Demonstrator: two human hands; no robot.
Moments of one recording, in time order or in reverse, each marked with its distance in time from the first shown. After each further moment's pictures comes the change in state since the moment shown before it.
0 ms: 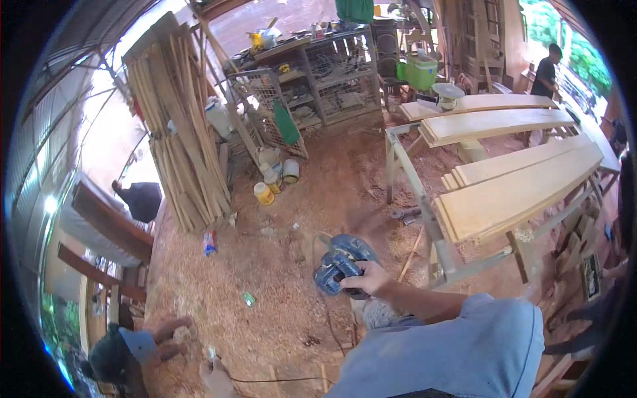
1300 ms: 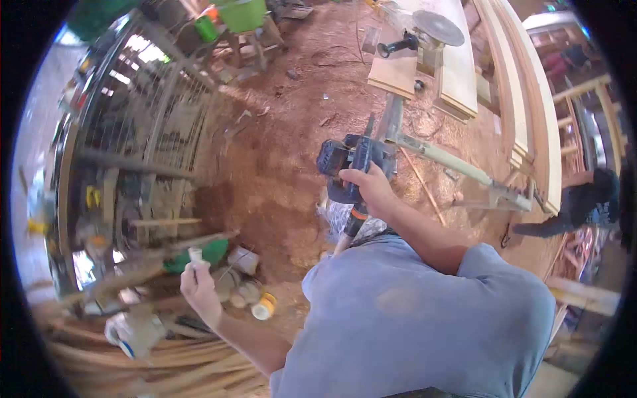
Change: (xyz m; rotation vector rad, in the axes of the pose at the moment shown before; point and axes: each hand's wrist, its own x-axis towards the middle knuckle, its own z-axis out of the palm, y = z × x) left_hand 0.513 0.459 0.985 0.164 -1.248 0.626; right_hand 0.586 -0.257 -0.291 0.769 1.408 -0.324
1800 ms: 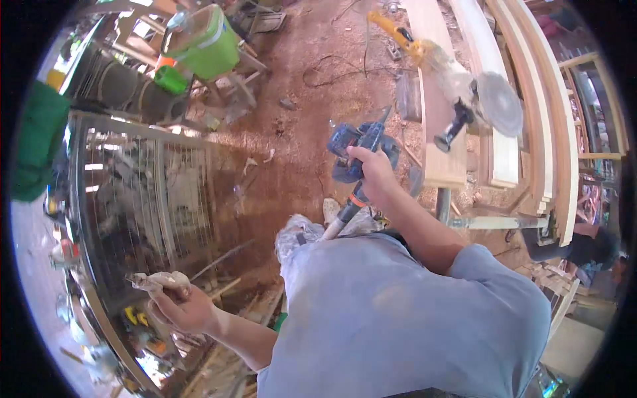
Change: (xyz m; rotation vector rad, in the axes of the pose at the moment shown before) left_hand 0.346 0.220 0.182 -0.523 0.012 0.726; right_hand 0.314 -0.104 0.101 0.350 0.382 0.015
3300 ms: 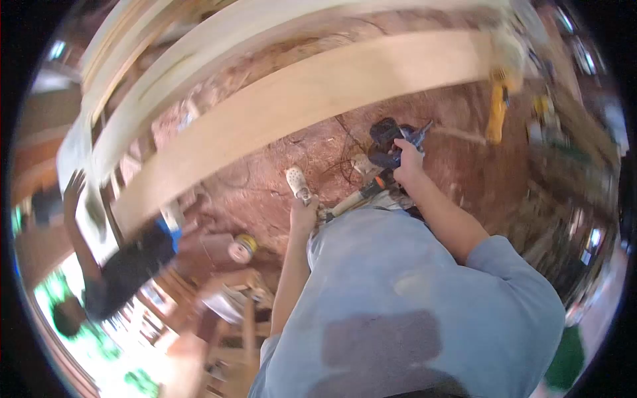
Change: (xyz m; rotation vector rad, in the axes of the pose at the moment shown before) left_hand 0.200 -0.380 1.104 0.387 -2.643 0.238; right_hand 0.563 -0.249 0.115 1.726 1.493 -0.526
